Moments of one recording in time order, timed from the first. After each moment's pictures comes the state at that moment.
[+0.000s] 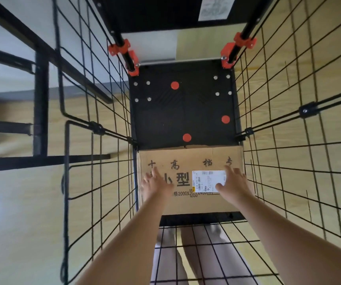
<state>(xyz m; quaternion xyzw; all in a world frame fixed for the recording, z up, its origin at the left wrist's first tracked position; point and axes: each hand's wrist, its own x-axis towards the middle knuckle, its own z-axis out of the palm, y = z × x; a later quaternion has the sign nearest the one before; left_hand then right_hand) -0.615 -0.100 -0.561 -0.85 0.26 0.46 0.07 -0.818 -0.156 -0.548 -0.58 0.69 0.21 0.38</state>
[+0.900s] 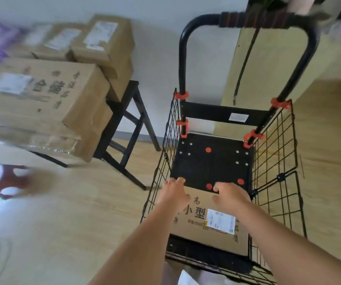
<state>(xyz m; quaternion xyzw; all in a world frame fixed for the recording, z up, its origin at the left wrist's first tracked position) -0.598 -0.074 -0.301 -0.84 0.41 0.35 -0.03 -0.749 -0.164 -0.288 -0.81 0.50 0.21 0.24</state>
